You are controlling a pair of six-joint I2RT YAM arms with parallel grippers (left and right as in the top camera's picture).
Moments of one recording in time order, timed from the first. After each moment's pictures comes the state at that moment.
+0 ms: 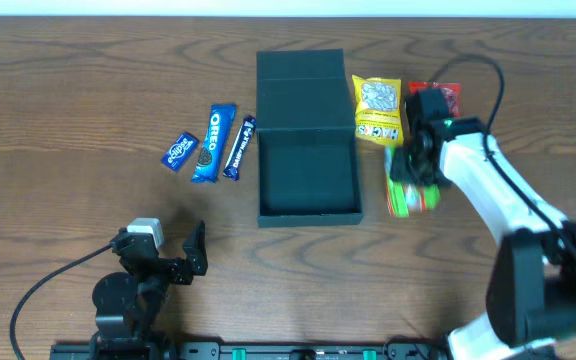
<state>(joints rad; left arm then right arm) 0.01 0.01 0.13 -0.46 0.23 -0.22 0.20 1.72 1.24 -0.85 0.07 0.31</state>
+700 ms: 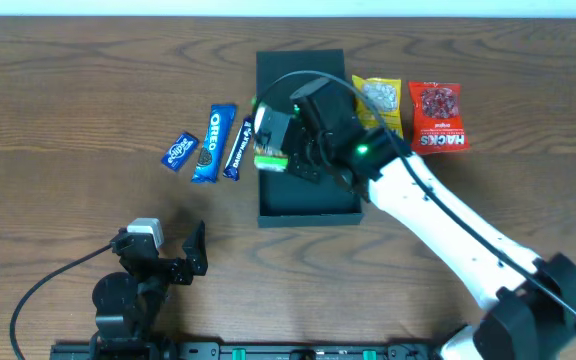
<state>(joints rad) 0.01 0.01 0.13 -0.46 0.23 -0.22 0.65 1.69 1.40 -0.64 -0.08 -0.66</state>
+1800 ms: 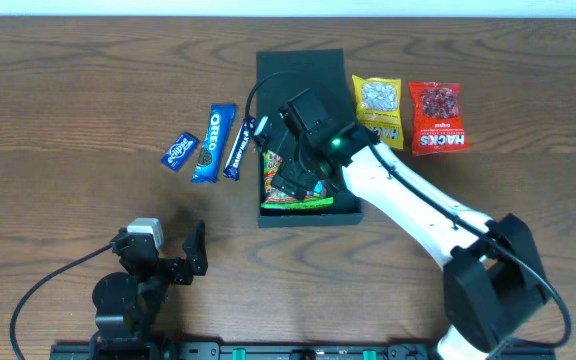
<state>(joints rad) 0.01 0.01 0.13 -0.46 0.23 -0.22 0.65 1.82 1.40 -0.65 -0.02 -0.42</state>
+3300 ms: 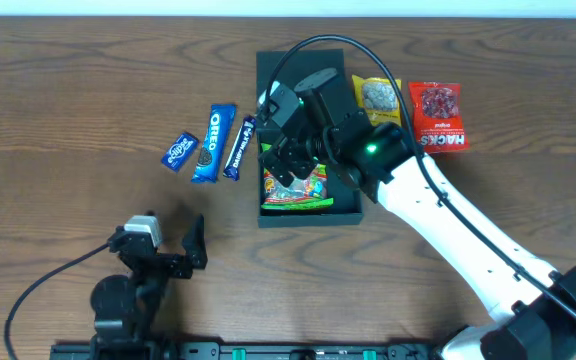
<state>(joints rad) 0.01 0.01 0.11 -0.31 0.24 -0.22 0.65 1.64 1.45 -0.64 -0.14 -0.21</state>
